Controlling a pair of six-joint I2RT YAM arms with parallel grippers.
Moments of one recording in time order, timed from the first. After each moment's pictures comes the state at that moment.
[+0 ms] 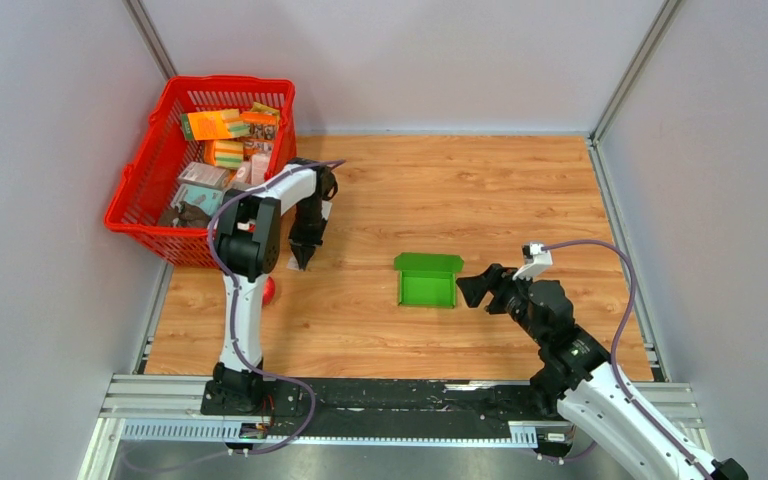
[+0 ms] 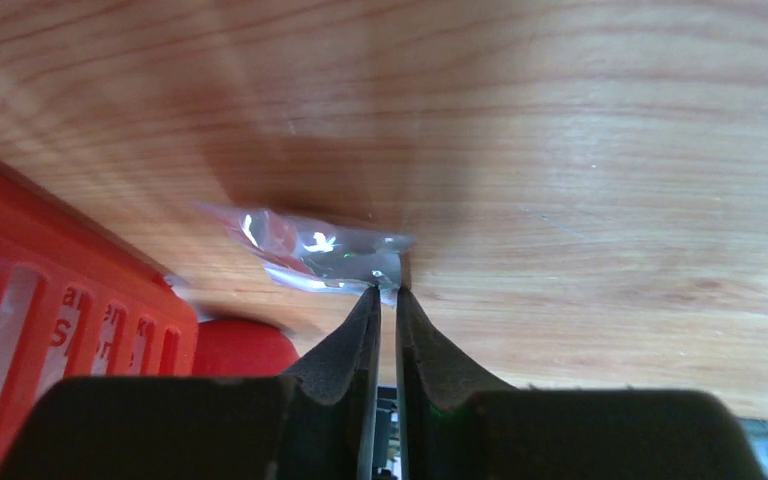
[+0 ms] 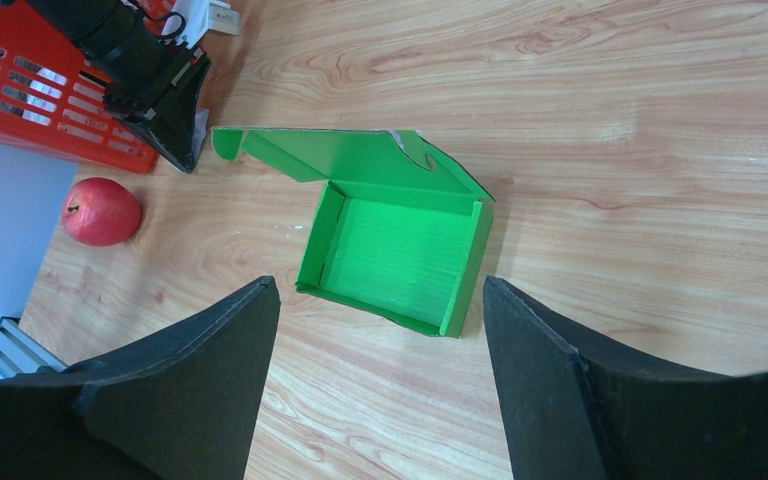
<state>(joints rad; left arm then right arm) -0.28 2.25 1.72 -1.29 -0.05 -0.14 0.57 0.44 0.28 -0.13 0.06 0.62</state>
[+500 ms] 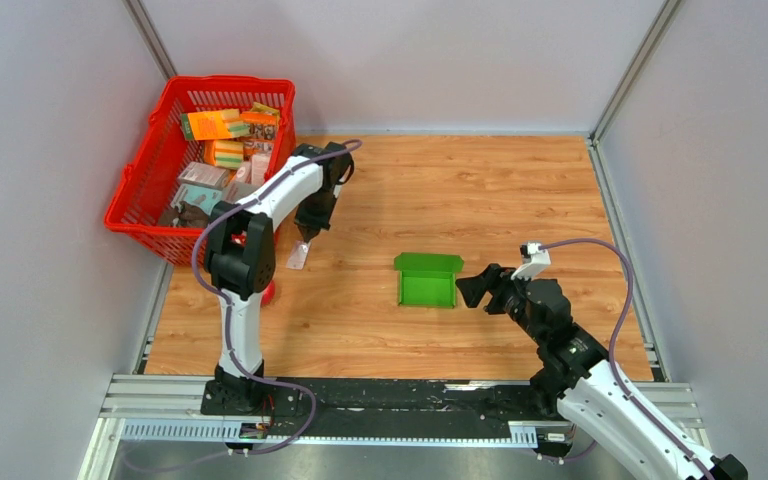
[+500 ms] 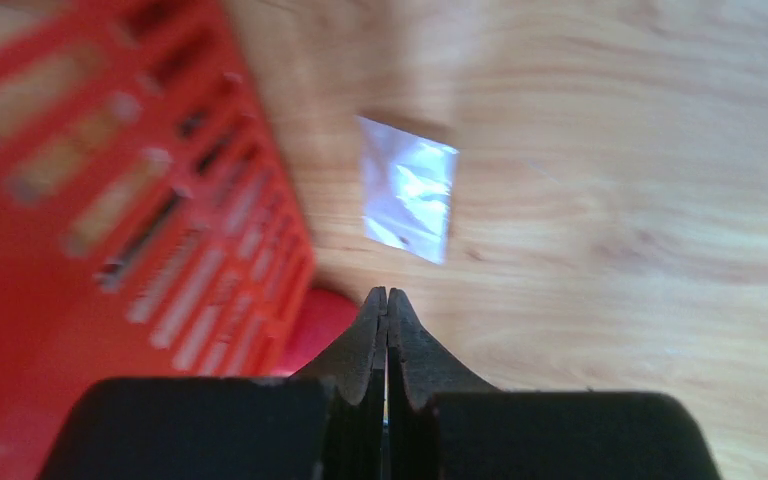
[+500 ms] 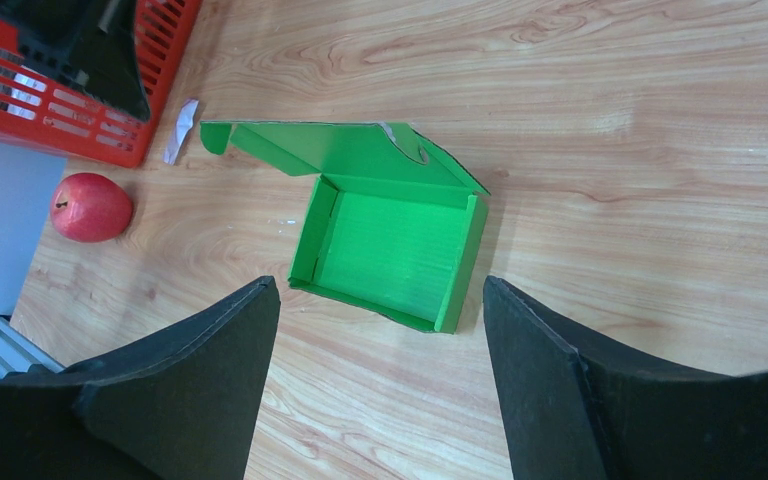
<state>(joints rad) -0.38 2.07 1.76 -1.24 -0.28 -0.16 0.57 0.47 0.28 -0.13 0.06 0.62</state>
